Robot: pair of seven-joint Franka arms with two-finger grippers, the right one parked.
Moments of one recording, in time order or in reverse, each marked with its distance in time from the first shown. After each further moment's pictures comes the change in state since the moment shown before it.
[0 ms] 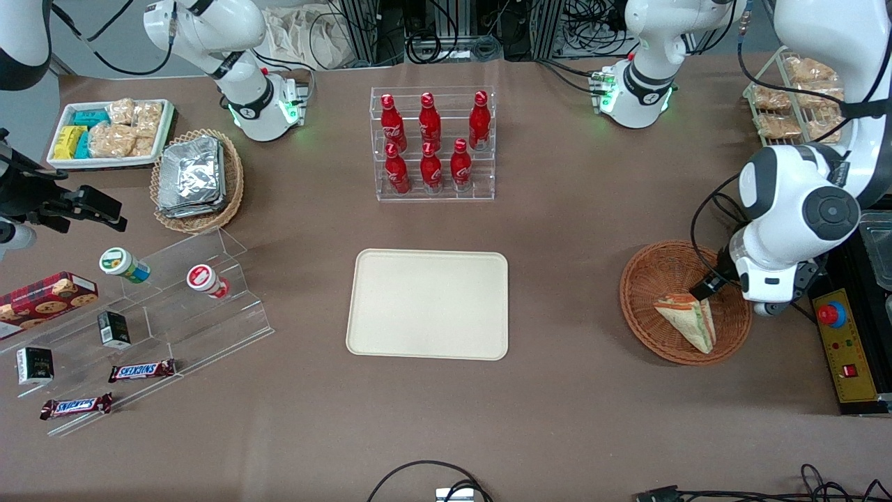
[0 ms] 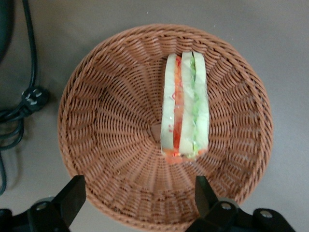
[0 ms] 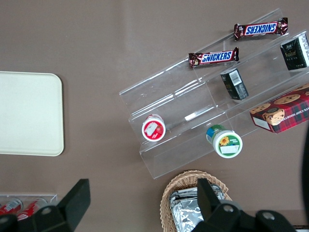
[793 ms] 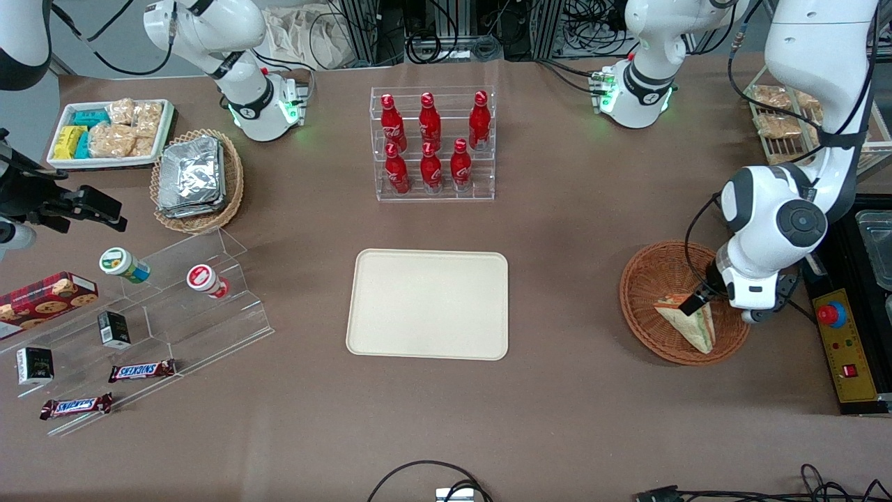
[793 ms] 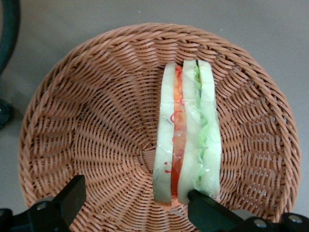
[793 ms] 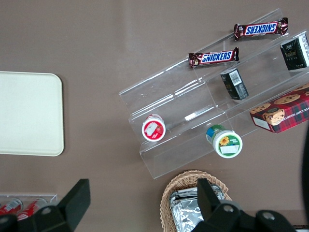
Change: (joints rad) arm 0.000 0.083 0.025 -0.053 0.004 0.175 0.003
